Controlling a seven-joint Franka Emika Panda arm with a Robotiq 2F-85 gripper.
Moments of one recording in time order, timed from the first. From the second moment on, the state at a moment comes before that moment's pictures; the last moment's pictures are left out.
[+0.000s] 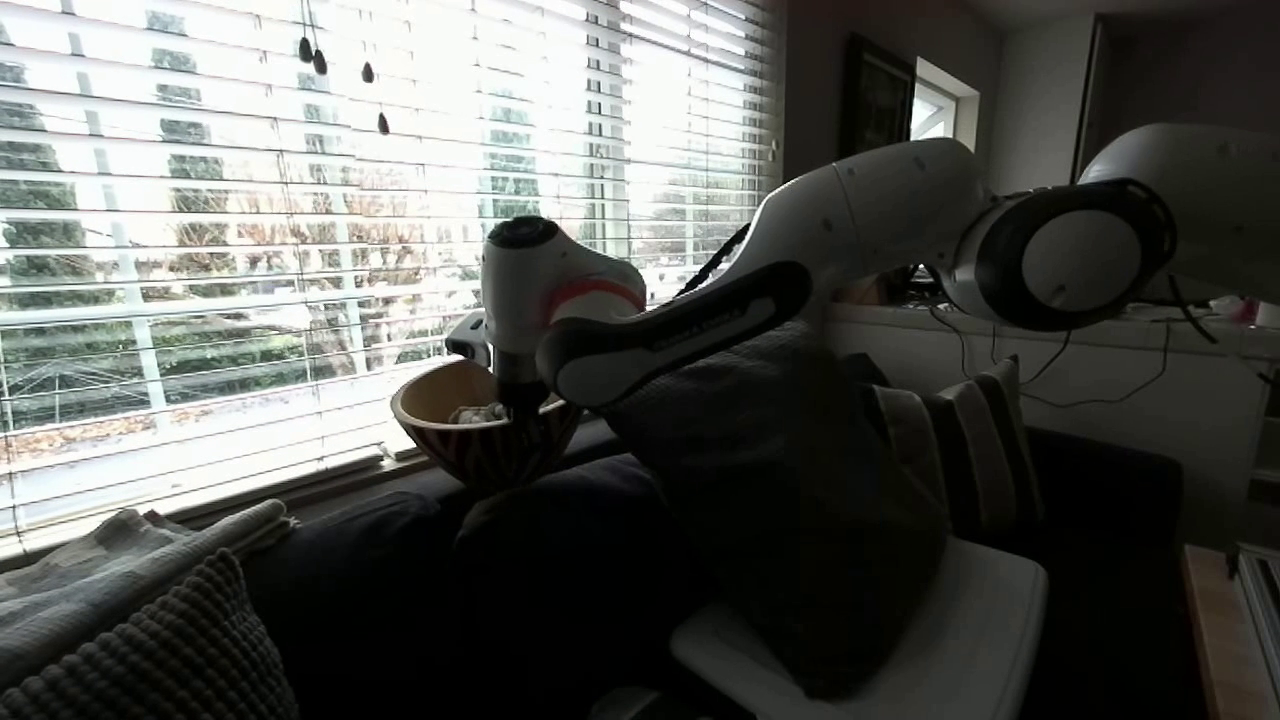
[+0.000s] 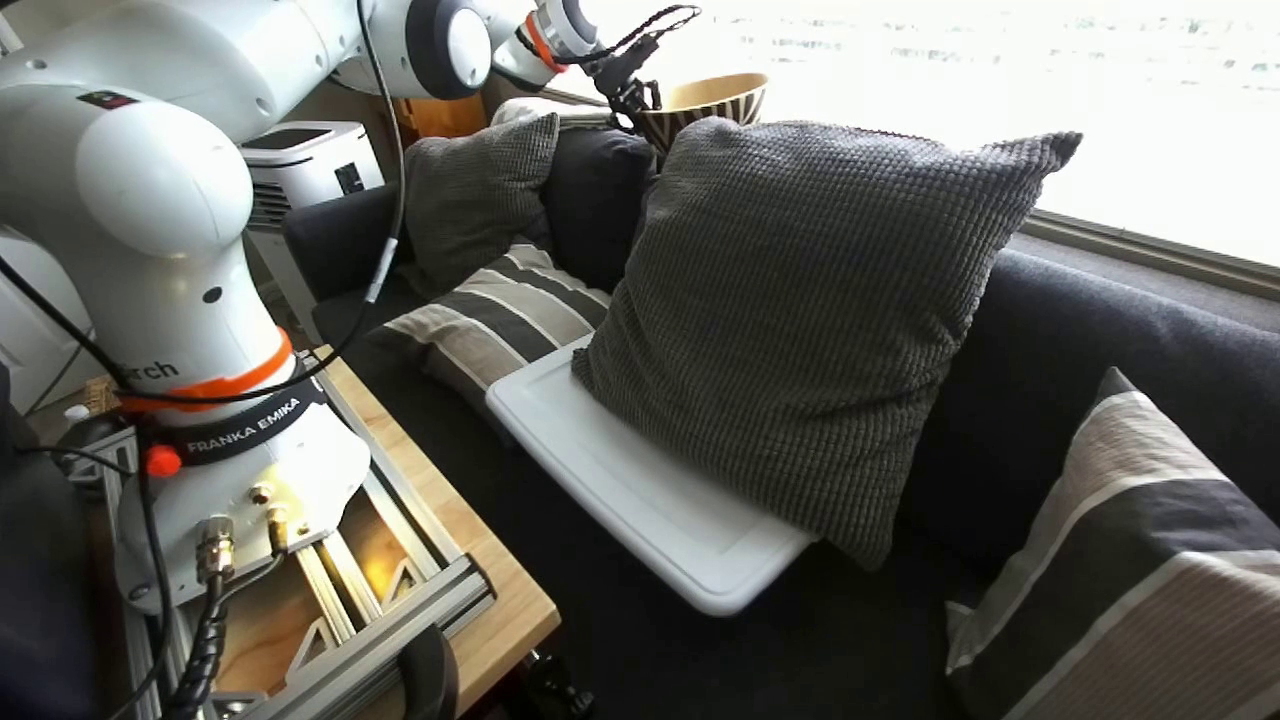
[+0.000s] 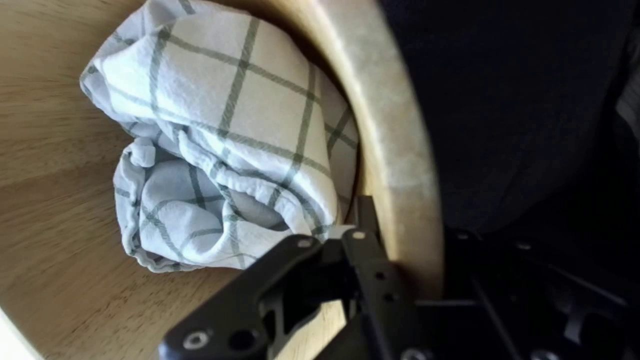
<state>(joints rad) 0.43 1.21 0.06 -0.66 -0.63 2.16 -0.56</state>
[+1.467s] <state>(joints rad) 0.34 1.28 -0.01 -0.62 -0.63 2.35 -0.57</state>
